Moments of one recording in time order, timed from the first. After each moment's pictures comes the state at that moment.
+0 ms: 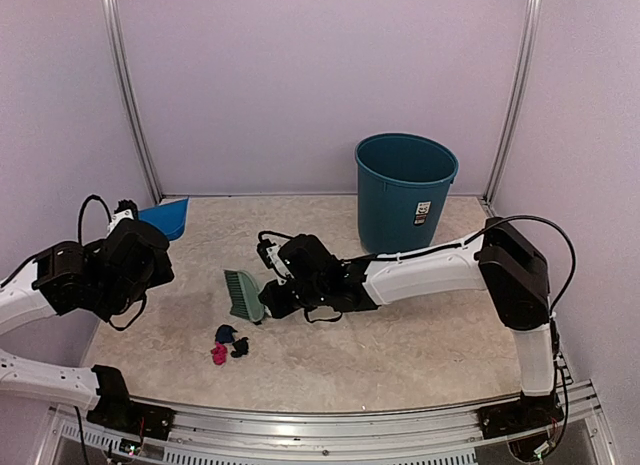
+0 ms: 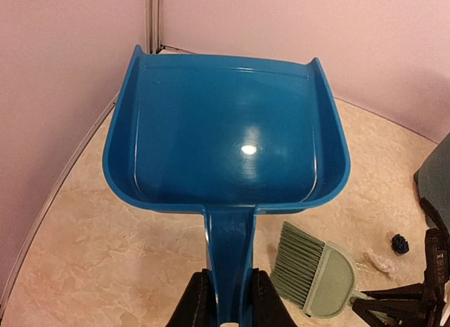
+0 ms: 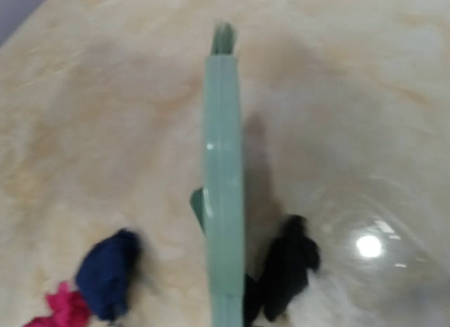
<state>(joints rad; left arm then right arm) -0.95 0.89 0.90 -0.87 -0.91 -0.94 1.11 2.12 1.50 0.04 -0.02 0.42</state>
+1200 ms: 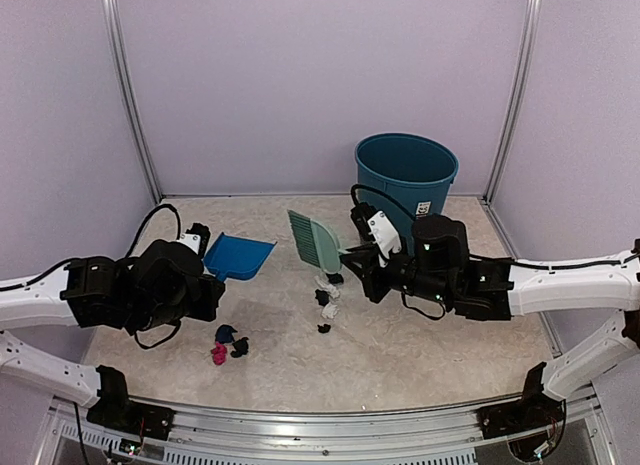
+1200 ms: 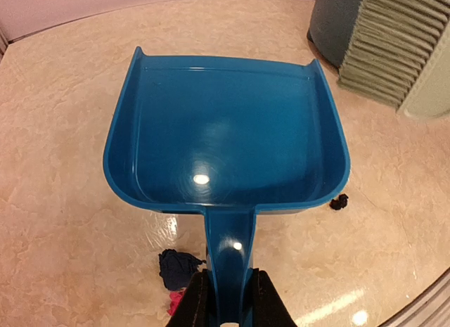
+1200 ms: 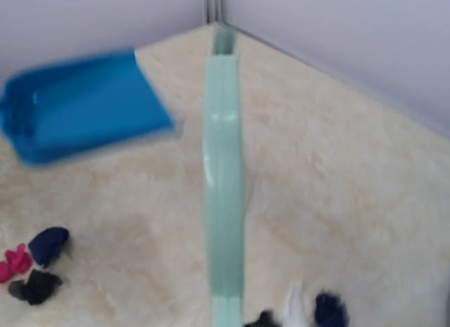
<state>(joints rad) -1.13 1.01 0.84 -0.65 -0.62 -0.70 1.06 1.35 0.85 0.21 0.20 0.05</state>
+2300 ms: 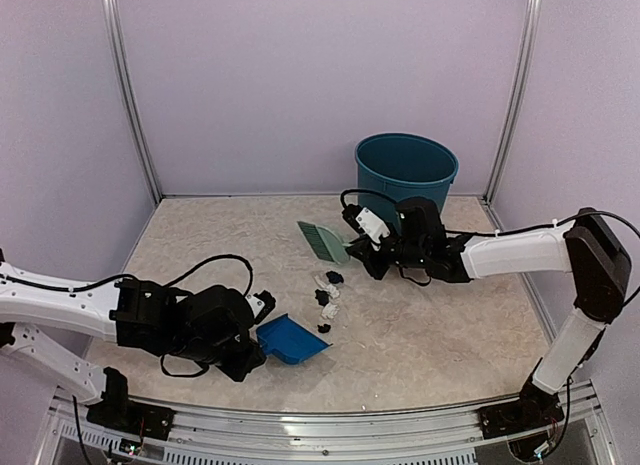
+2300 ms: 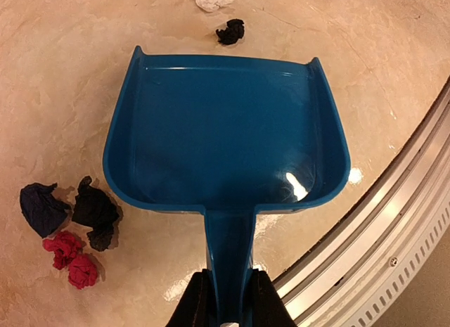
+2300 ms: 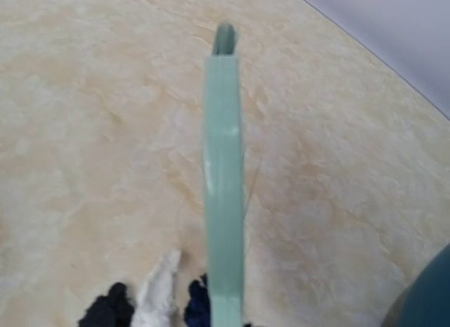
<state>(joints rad) -1.29 1.24 0.82 -0.62 -0.22 -0.61 0.73 1.68 0.99 0.25 -0.15 -0.27</state>
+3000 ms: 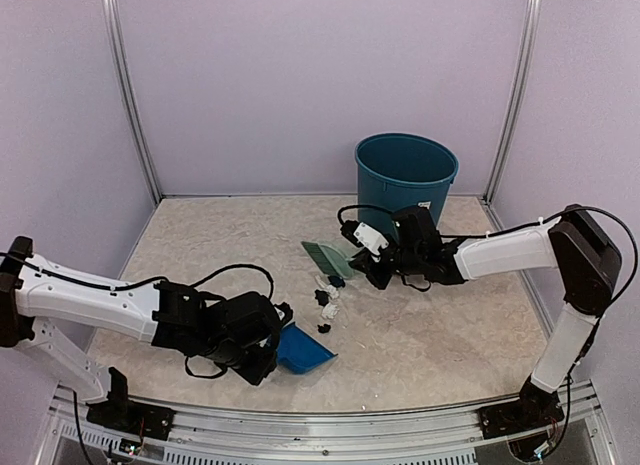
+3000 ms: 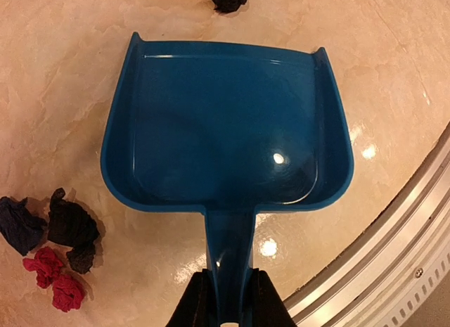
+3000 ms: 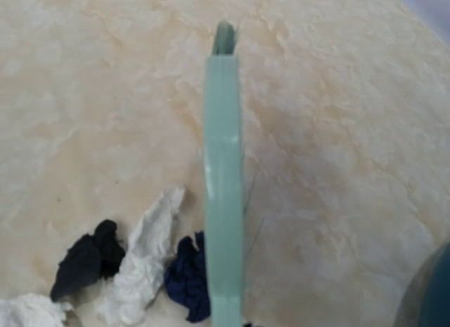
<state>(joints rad) -1.26 1.42 0.86 -0.59 -0.18 -0.57 0.70 1.75 0.98 0.21 -0.18 -0.35</state>
